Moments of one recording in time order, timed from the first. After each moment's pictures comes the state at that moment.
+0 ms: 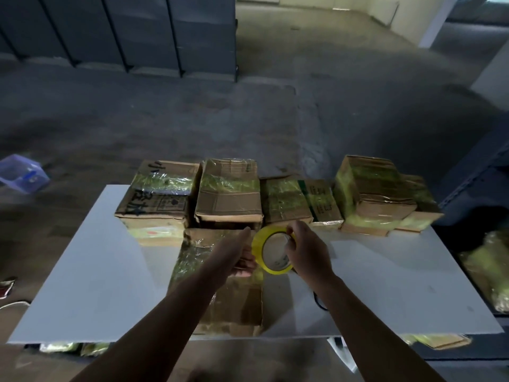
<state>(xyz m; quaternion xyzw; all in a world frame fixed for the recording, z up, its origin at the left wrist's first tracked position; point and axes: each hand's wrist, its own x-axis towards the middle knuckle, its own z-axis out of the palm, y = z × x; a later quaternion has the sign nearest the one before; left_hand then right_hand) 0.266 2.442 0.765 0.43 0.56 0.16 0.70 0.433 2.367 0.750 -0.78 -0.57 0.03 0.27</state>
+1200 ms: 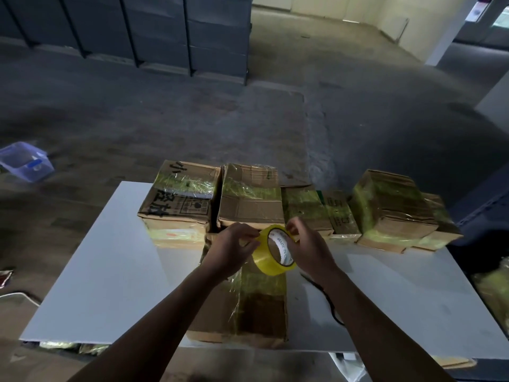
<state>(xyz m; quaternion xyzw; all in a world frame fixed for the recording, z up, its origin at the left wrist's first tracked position) 0.208 2.477 0.773 0.78 0.41 0.28 0.38 0.403 2.414 0.769 -0.74 -0.59 0.16 0.29</state>
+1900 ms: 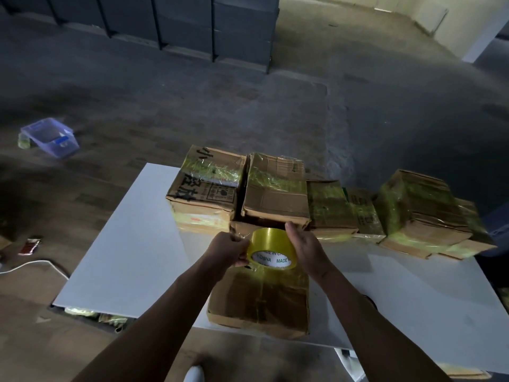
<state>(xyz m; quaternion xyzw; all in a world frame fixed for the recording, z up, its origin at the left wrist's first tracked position) 0.161 2.484 0.751 0.45 0.57 0.24 0.65 0.343 2.428 0.754 -0.65 -0.49 0.41 0.42</state>
